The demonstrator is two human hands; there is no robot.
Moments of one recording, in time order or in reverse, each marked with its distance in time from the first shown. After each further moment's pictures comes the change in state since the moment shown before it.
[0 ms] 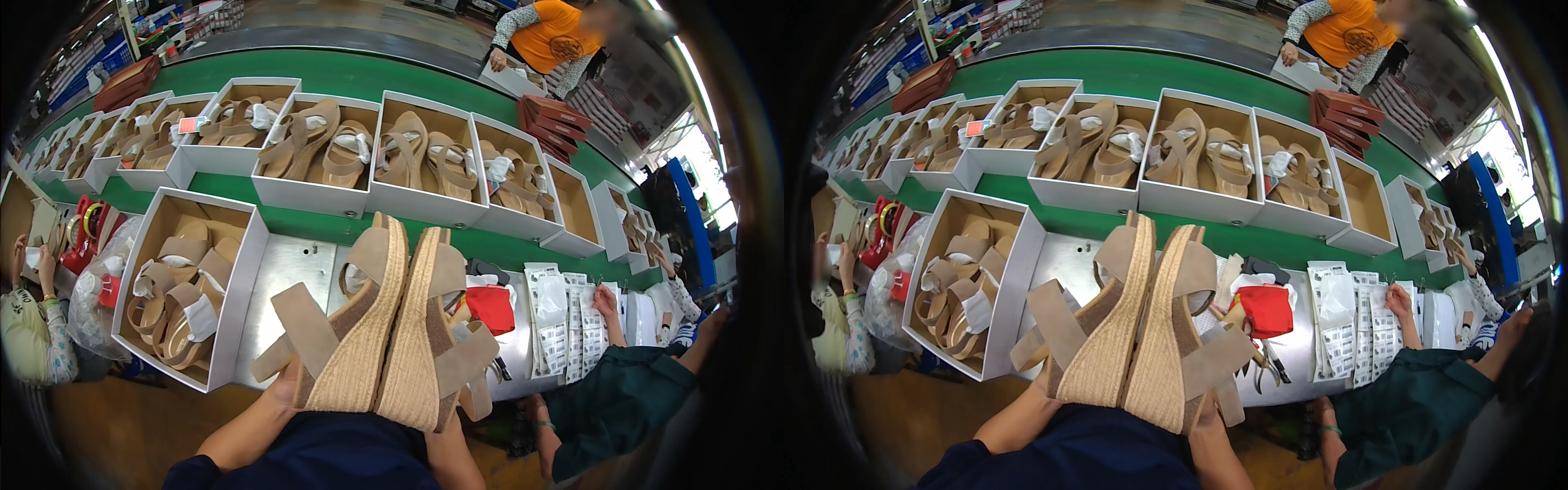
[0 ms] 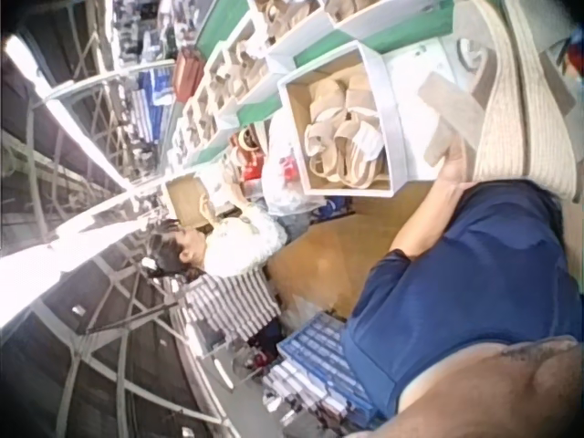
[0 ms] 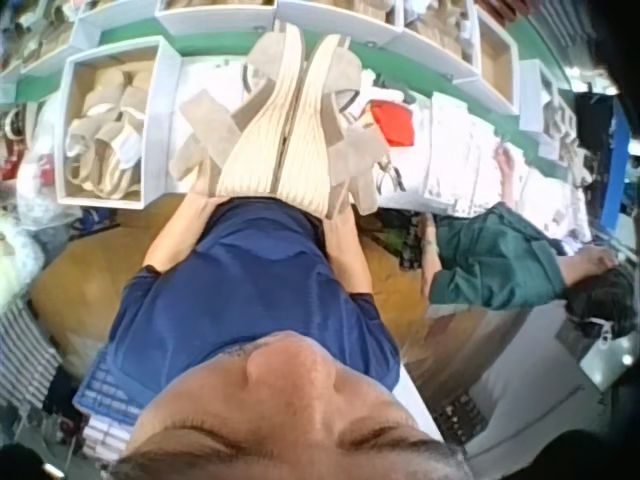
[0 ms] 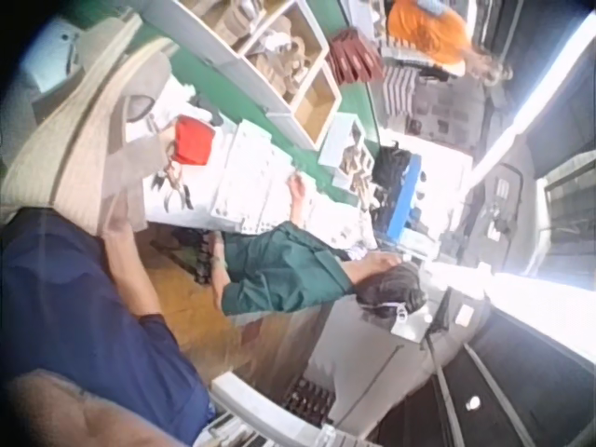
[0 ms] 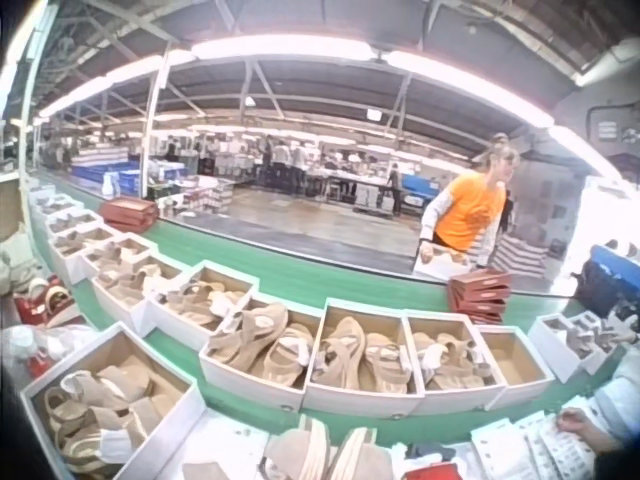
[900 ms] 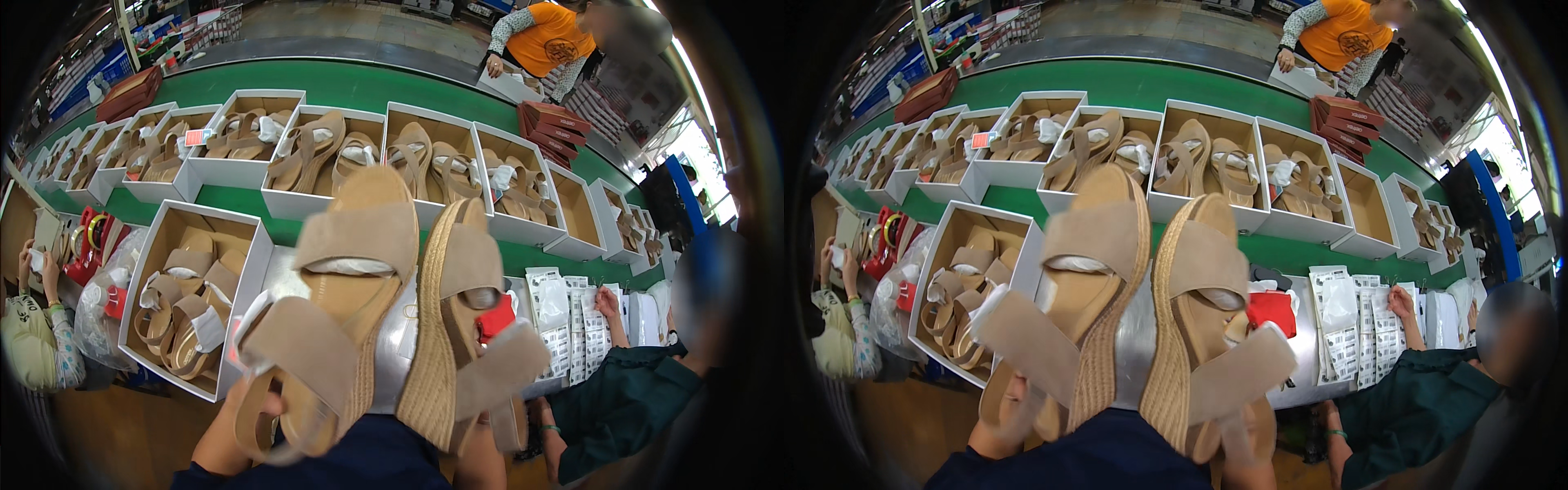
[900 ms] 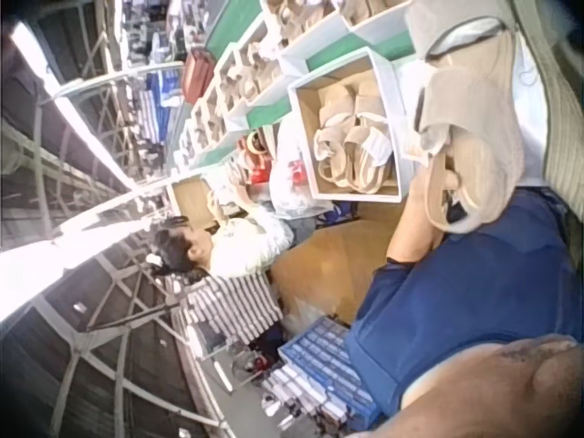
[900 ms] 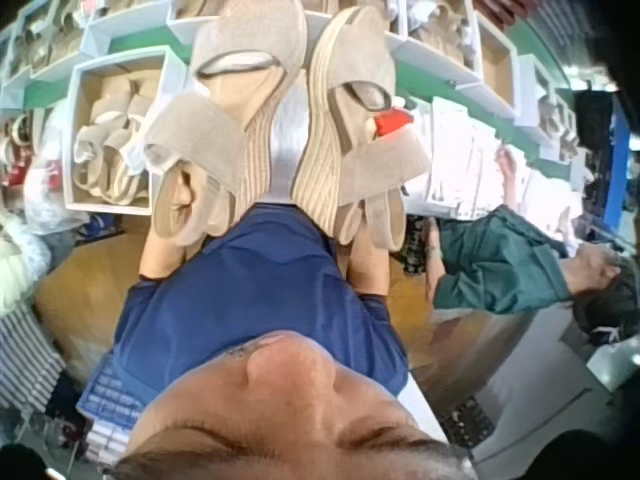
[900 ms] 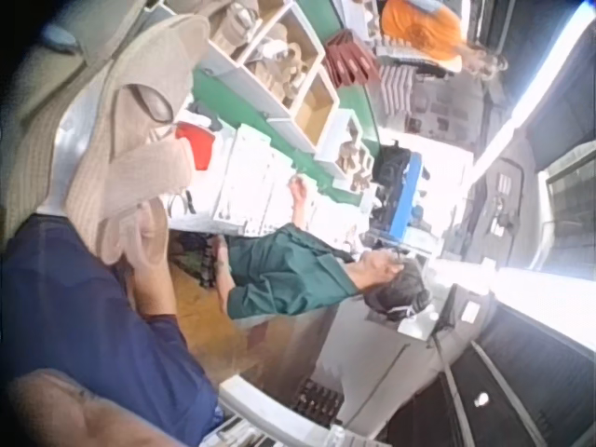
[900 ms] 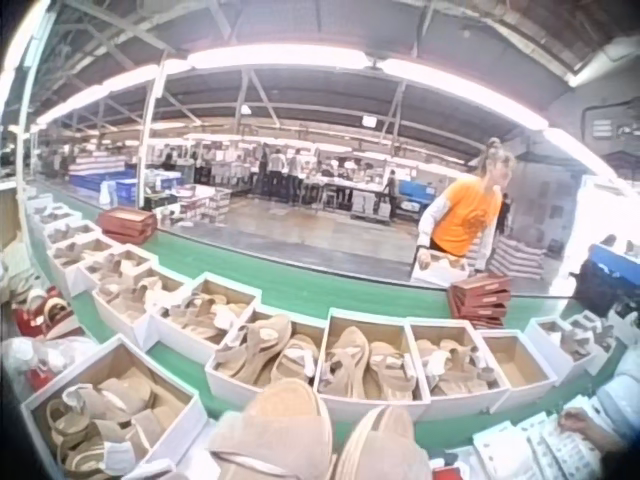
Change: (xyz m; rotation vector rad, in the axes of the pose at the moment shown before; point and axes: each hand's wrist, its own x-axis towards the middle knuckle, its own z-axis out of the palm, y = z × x) left_hand -0.027 0.068 0.014 0.333 0.028 0.148; right_hand -0.003 -0.046 -0.003 -0.224 -0.288 0.040
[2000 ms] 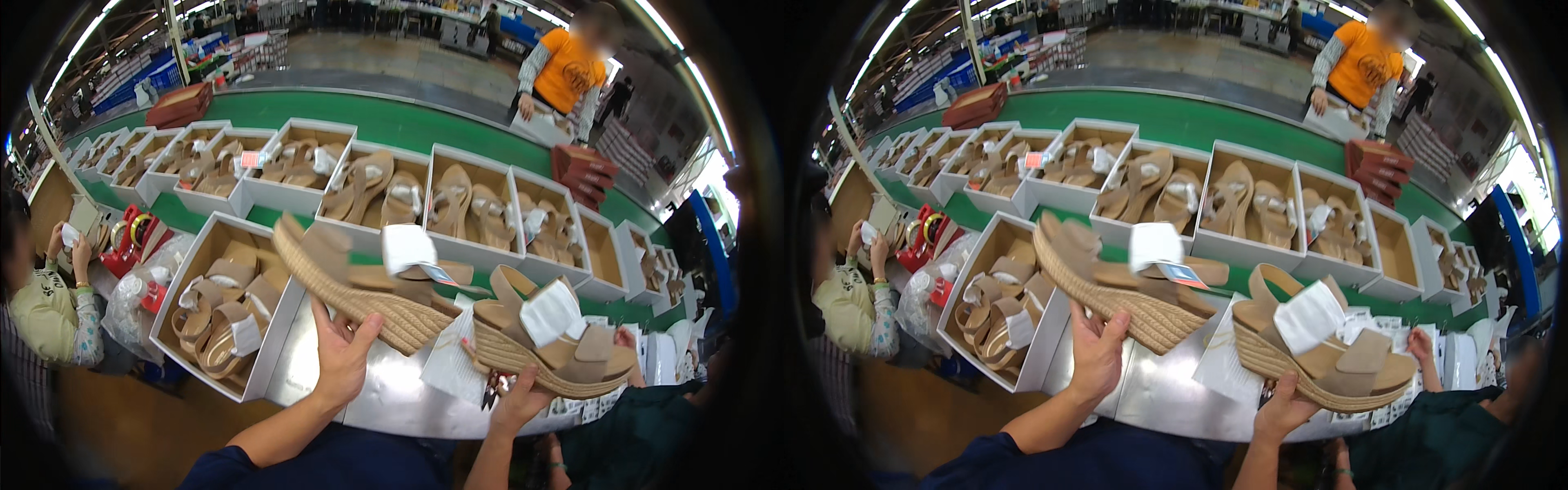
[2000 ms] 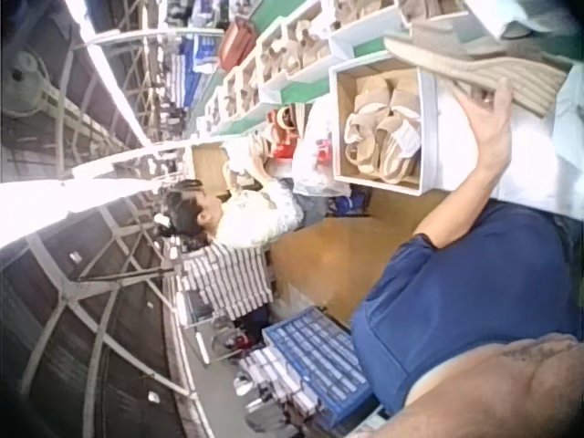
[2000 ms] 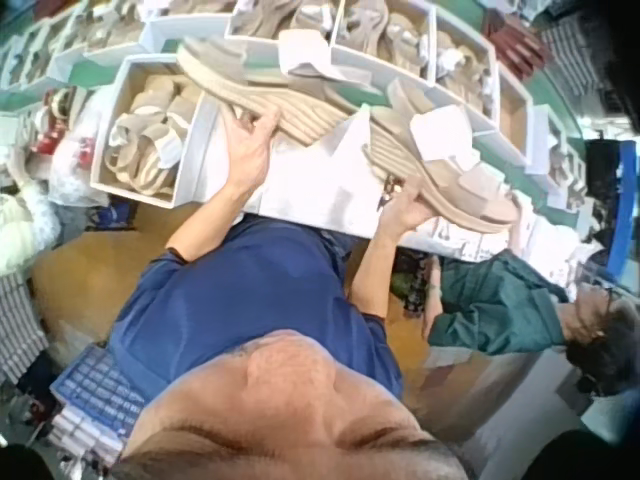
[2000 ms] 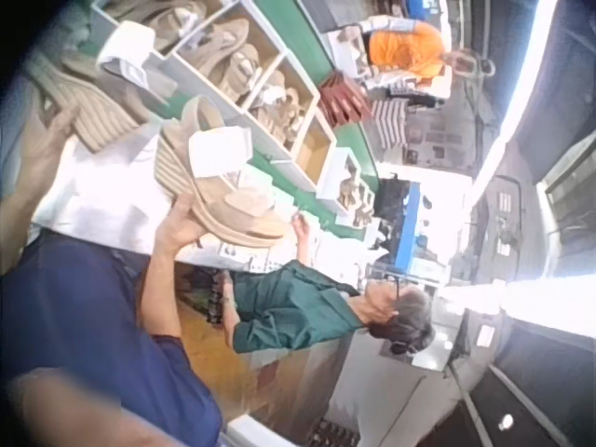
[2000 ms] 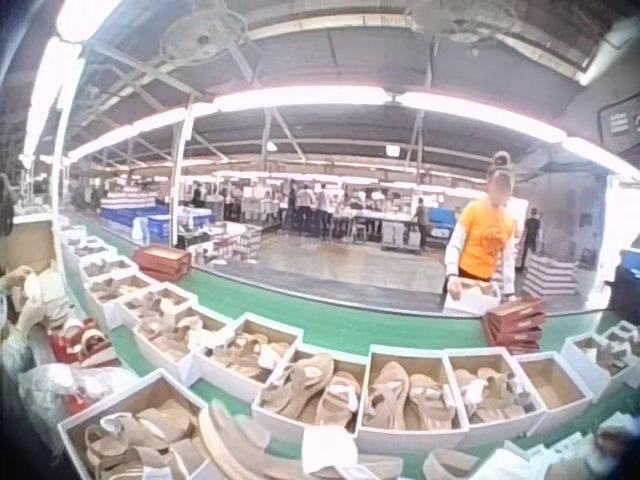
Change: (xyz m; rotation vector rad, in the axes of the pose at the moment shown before) left_hand 0.071 -0.005 0.114 0.209 0.344 0.676; right_hand 0.023 -0.017 0.047 -1.121 0.852 -1.005
